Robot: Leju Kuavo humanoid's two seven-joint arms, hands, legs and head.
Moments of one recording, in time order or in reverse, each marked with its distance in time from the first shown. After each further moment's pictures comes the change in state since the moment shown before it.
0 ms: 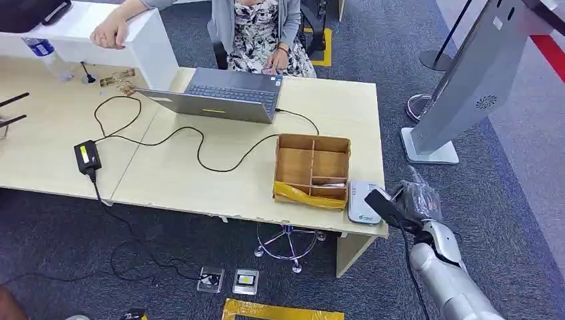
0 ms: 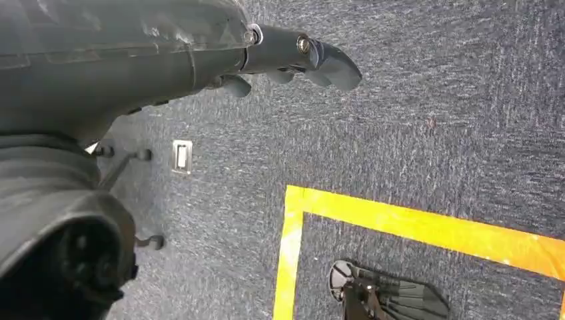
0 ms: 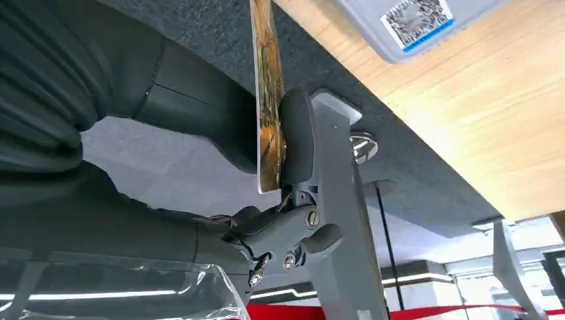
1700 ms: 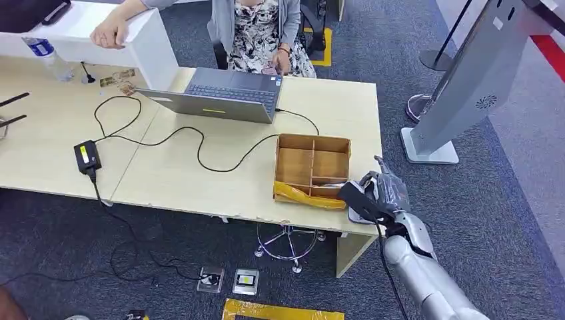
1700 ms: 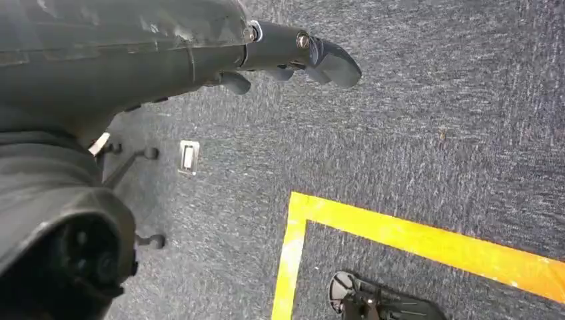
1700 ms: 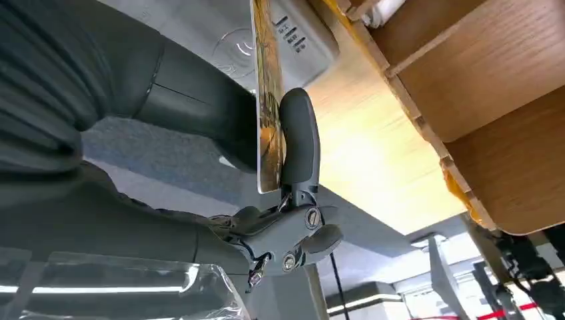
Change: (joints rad) left arm -0.001 -0.021 -0.005 0.000 0.017 0.083 0.020; right arm -0.003 0.080 0.105 -0.106 -0.108 0.050 0.009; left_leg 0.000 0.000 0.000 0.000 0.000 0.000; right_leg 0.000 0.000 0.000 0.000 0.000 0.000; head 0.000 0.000
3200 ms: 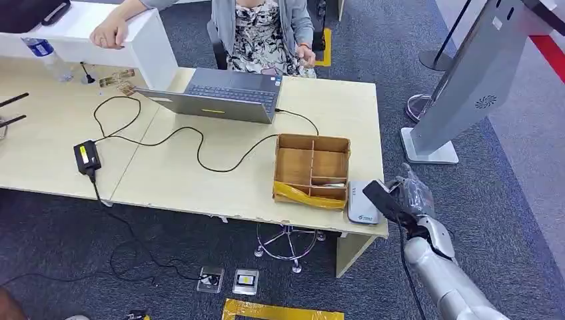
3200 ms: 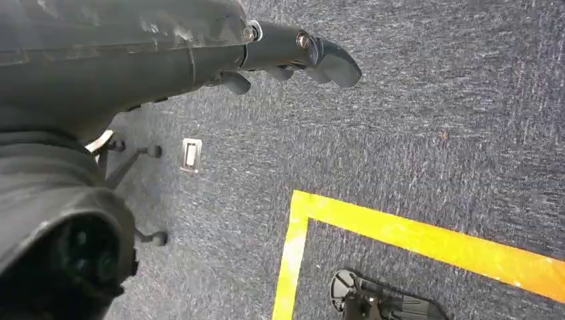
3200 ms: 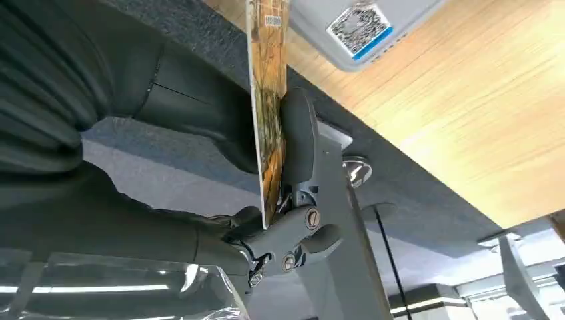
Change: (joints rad) left arm -0.003 -0.005 0.000 0.000 0.003 0.005 0.011; right arm -0.024 -0.078 -0.004 0.111 -0.087 -0.042 0.015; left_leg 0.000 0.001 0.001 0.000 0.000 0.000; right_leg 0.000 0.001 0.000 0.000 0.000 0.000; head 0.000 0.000
